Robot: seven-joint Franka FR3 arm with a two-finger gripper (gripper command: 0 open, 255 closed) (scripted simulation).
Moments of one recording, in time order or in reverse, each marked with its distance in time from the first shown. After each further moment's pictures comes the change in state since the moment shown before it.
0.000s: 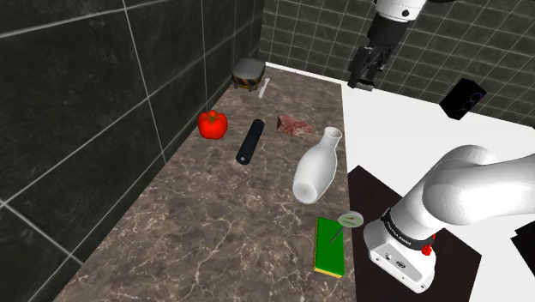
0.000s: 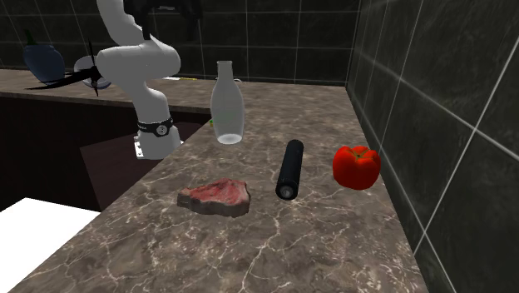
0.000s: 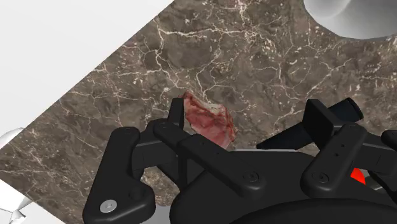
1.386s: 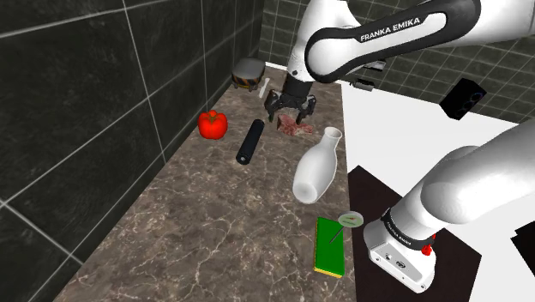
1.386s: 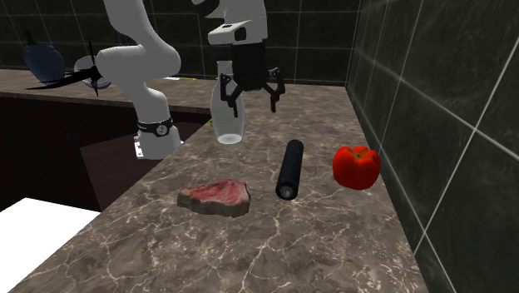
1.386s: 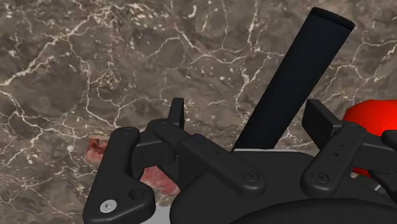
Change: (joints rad) arm -0.037 0.478 0.282 -0.065 0.203 0.591 0.689
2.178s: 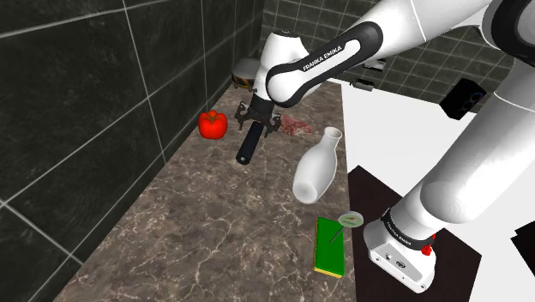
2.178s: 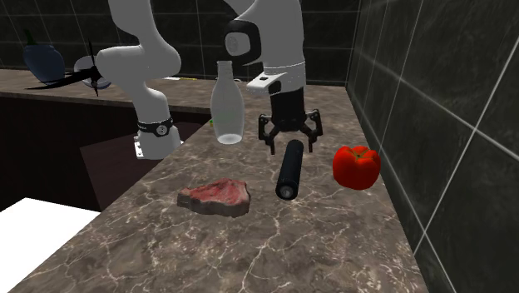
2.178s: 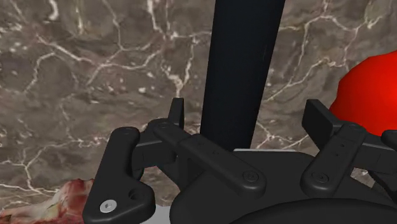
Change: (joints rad) arm -0.009 0.408 0.057 0.179 -0.100 0.267 0.383
